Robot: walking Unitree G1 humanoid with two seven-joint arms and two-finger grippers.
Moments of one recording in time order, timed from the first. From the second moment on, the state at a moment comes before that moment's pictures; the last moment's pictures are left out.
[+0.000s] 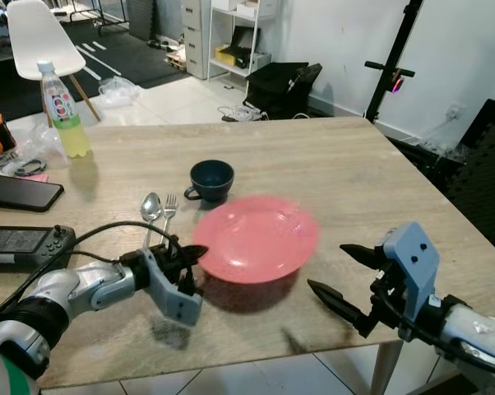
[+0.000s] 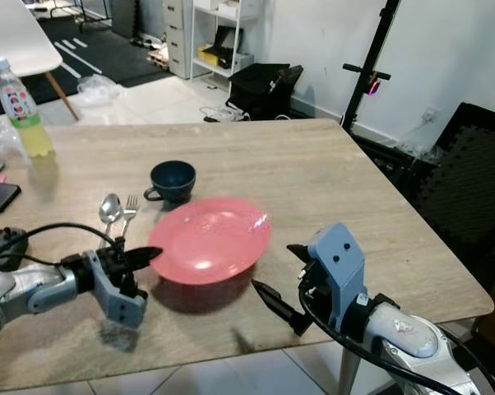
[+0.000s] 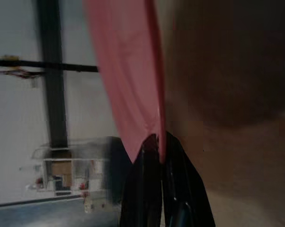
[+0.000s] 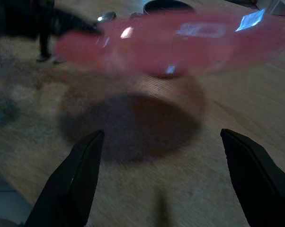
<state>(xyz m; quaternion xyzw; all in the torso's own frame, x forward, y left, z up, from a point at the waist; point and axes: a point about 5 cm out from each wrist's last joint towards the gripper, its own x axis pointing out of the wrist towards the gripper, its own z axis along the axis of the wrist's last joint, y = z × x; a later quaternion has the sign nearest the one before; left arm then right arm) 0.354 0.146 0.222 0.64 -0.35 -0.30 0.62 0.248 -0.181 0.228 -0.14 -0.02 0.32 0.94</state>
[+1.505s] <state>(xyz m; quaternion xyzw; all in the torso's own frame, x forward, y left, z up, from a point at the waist) 0.356 0.165 0.300 0.69 -0.35 -0.32 0.55 0.274 -0.179 0.263 0.24 -0.13 0.21 0.94</state>
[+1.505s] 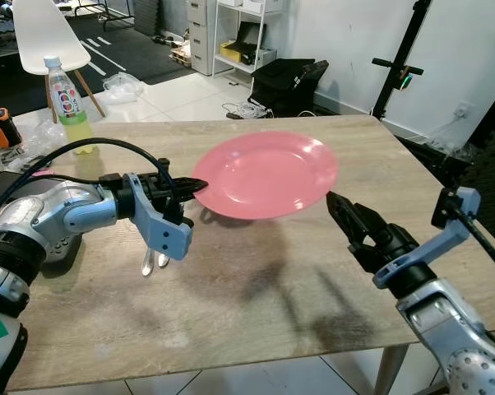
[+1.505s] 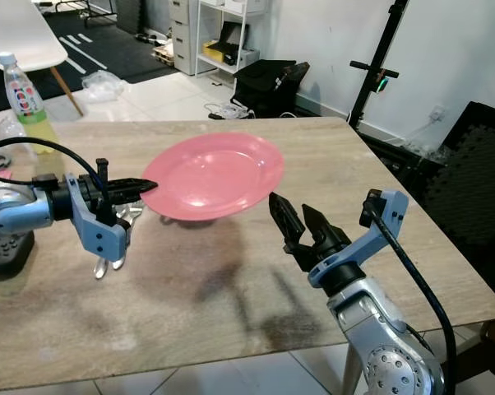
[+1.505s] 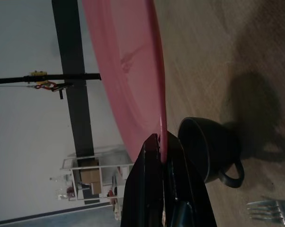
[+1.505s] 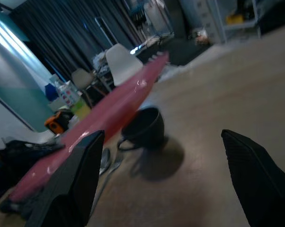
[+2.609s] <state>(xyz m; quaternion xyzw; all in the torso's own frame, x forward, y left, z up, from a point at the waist) 0.355 0.123 0.283 0.67 -0.41 -0.34 0.52 0.279 -0.143 0.265 0.41 -0.04 0.31 0.86</state>
